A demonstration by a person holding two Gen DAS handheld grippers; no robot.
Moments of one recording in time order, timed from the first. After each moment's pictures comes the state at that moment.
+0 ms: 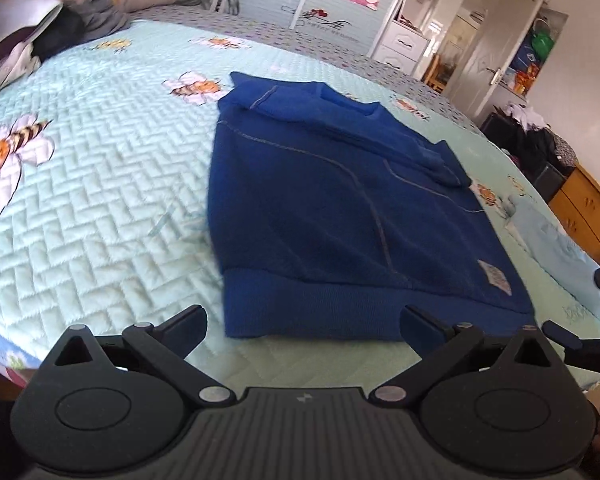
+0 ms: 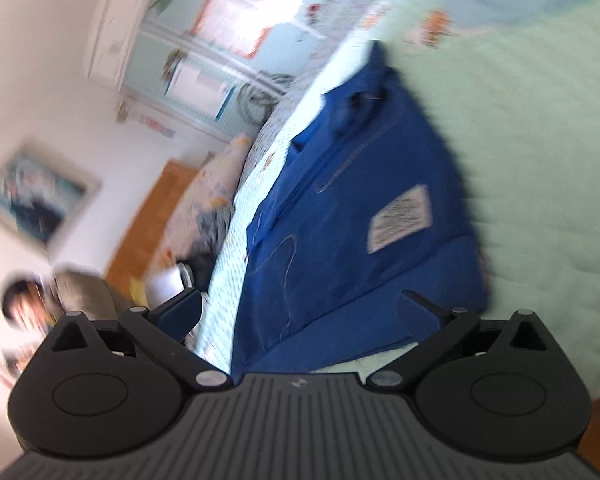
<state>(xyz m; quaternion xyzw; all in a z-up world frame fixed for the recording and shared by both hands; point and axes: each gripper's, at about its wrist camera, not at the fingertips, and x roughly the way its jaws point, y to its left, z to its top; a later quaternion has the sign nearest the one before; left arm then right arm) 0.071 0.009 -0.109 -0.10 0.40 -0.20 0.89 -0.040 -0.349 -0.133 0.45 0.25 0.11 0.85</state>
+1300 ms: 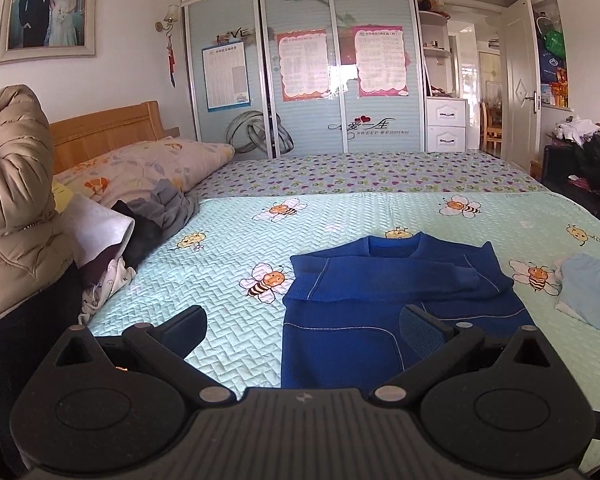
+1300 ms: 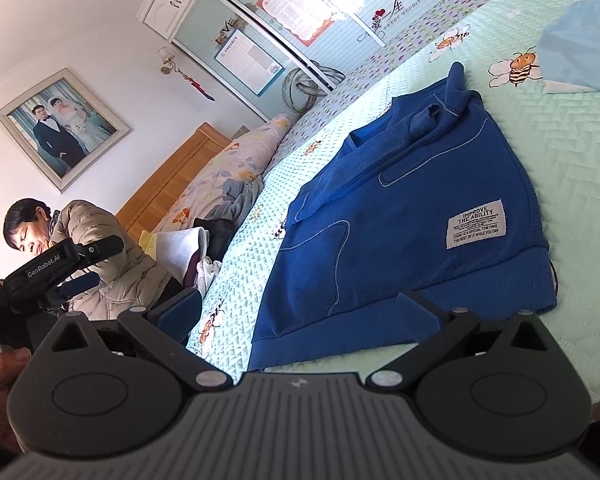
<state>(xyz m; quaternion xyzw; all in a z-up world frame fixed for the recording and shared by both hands) 0.029 -0.059 0.063 0.07 0.23 -0.05 0.97 -0.068 -0.318 -0.090 0.38 0.23 0.14 0.88</state>
